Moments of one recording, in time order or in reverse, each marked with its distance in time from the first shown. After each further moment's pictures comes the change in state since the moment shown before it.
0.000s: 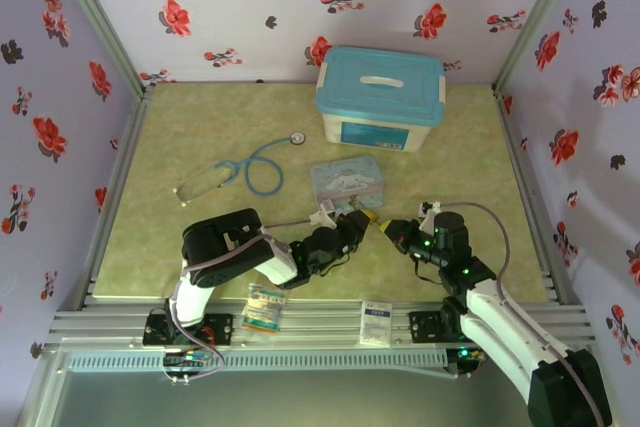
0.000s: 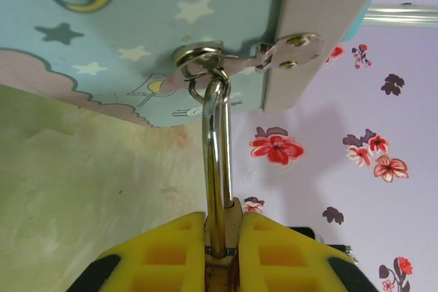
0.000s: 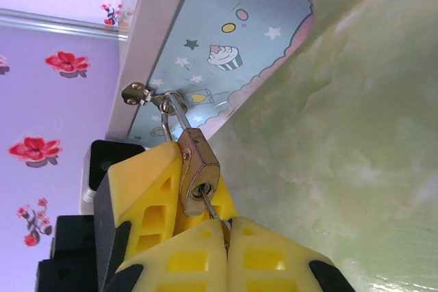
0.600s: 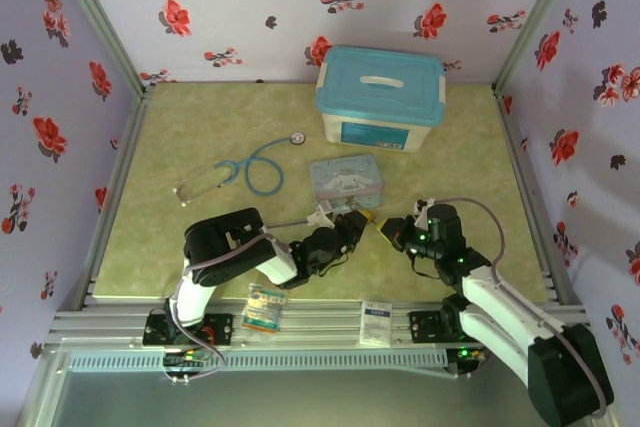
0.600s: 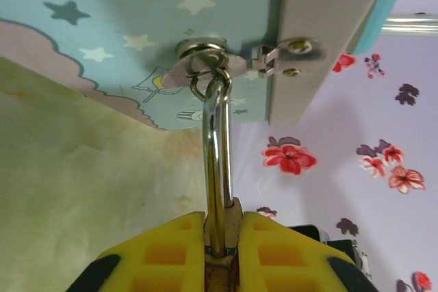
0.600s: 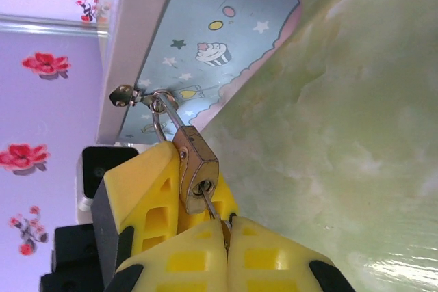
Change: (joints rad) left arm 0.006 0.015 -0.005 -0.022 -0.019 -0.001; right arm 0.021 0.166 0.055 0.010 -0.002 0.021
